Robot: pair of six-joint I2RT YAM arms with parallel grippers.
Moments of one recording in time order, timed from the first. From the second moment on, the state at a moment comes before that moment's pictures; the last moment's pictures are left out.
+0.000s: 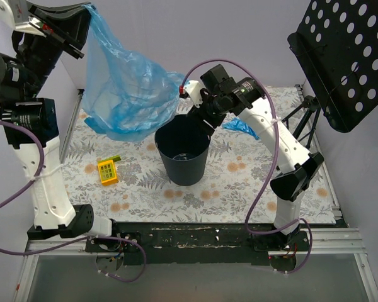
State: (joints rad) left arm 0.05 1.41 2.29 -0.18 0.63 -0.30; right arm 0.72 1.88 2.24 -1.34 -0.12 -0.36
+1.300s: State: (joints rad) left arm -0.37 1.45 1.86 0.19 0.57 -0.48; right arm 0.34 1.14 1.50 -0.66 0.07 -0.45
